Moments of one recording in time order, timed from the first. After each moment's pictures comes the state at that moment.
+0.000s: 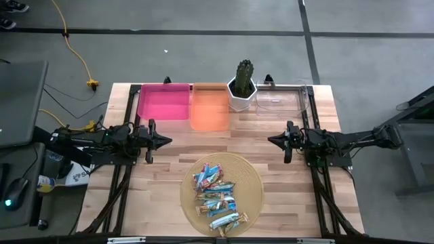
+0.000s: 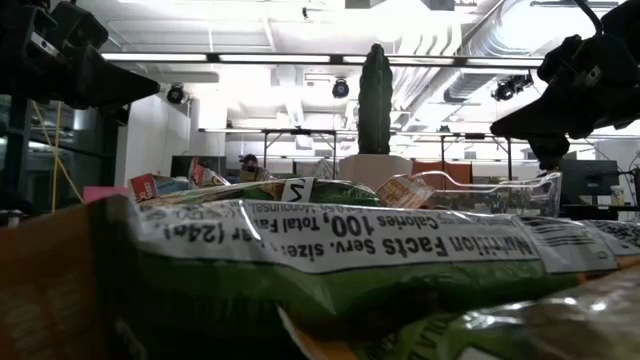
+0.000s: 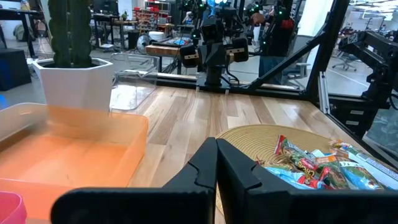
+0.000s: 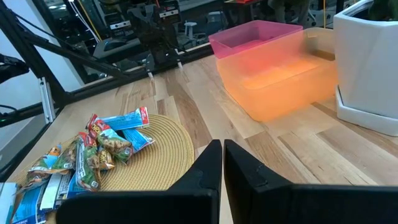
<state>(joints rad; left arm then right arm) -0.10 0.02 0.04 -0.05 -0.17 -0.08 0.06 0.26 0.01 0.07 0.23 0.33</state>
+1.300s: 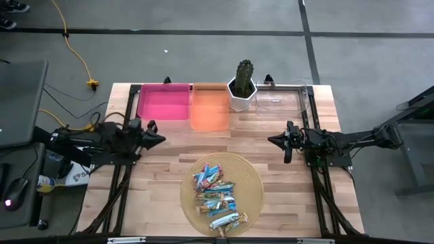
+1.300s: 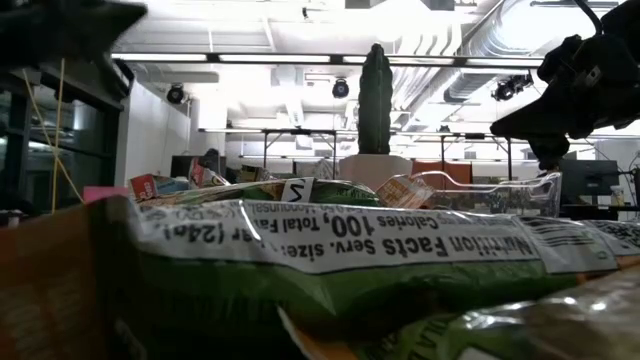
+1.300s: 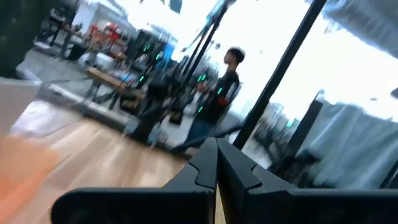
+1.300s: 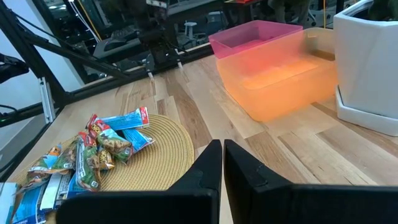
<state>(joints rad) -0.10 0.02 0.08 0.24 -0.03 -0.51 0.06 0.26 0.01 0.07 0.23 0.33</state>
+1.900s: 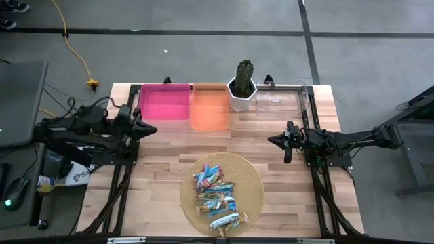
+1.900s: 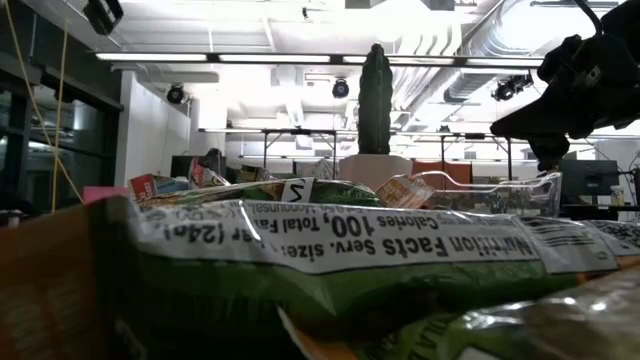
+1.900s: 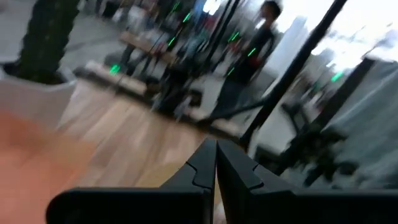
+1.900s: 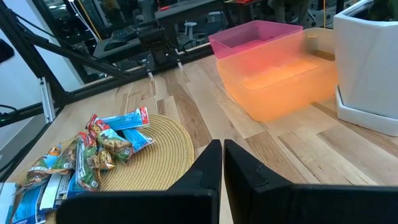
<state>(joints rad) -0.10 0.33 0.70 -0.46 -0.09 -0.45 0.06 0.26 0.01 0.07 0.23 0.33</state>
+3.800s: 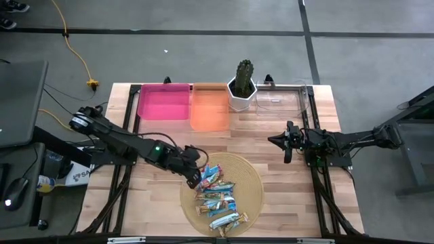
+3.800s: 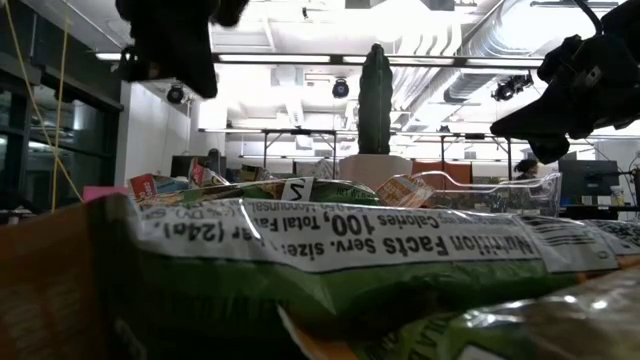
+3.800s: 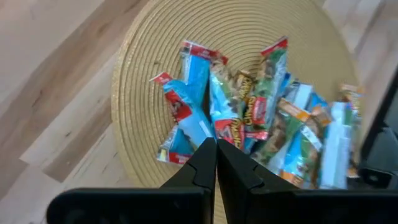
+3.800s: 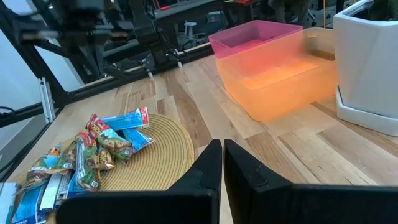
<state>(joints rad) -0.38 1.50 1.13 -0.67 -0.22 -1.03 0.06 0.26 0.01 0.07 0.23 0.34</state>
